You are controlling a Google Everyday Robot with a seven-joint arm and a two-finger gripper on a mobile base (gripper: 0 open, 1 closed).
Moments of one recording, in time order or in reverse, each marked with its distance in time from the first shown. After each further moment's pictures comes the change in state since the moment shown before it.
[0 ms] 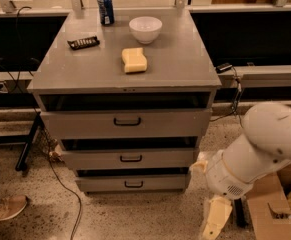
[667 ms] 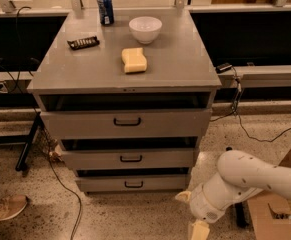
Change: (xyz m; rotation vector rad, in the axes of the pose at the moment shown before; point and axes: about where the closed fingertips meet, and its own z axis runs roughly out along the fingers) arm 0.057 -0.022 0.157 -0.128 -0.099 -0.002
